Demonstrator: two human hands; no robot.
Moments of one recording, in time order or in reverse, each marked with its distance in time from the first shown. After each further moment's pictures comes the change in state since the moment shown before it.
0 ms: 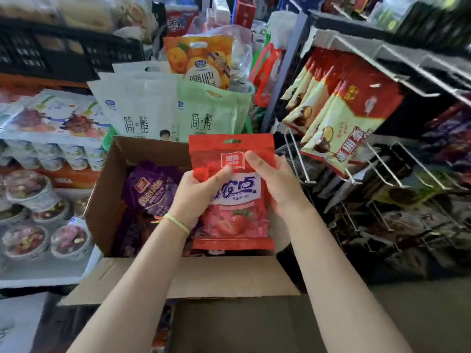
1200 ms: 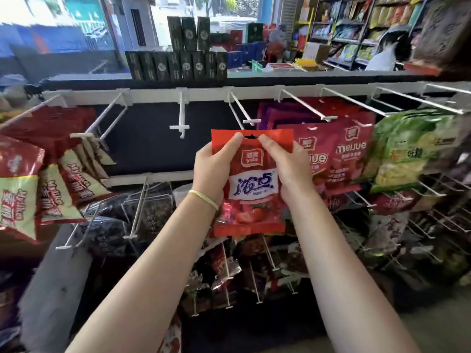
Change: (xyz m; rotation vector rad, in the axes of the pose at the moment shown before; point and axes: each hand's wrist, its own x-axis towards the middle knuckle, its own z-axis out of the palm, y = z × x) left_hand 0.101 -0.019 0.608 -0.078 0.004 0.110; right_hand 0.011 -0.172 -0.550 0.105 0.325 -0.293
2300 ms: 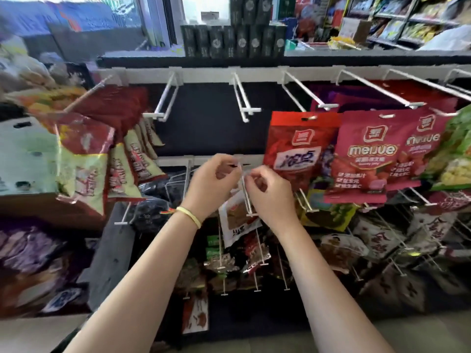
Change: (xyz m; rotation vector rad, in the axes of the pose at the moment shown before) left_hand -0.001 -0.016 -0.142 0.708 -0.053 0.181; right_hand -0.048 0.101 0.086 -0.683 -0.195 -0.293
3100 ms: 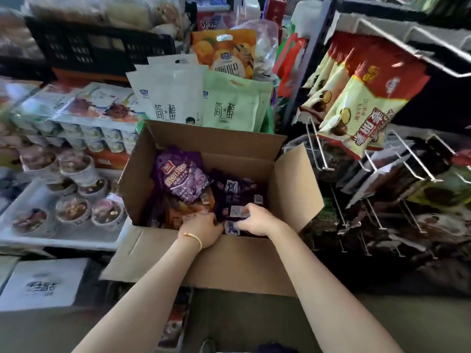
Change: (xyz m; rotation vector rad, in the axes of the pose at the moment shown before) left_hand -0.192 -0.330 -0.379 0.774 -0.405 -0.511; right_hand -0.154 -0.141 0.438 -0.401 -0.881 0.540
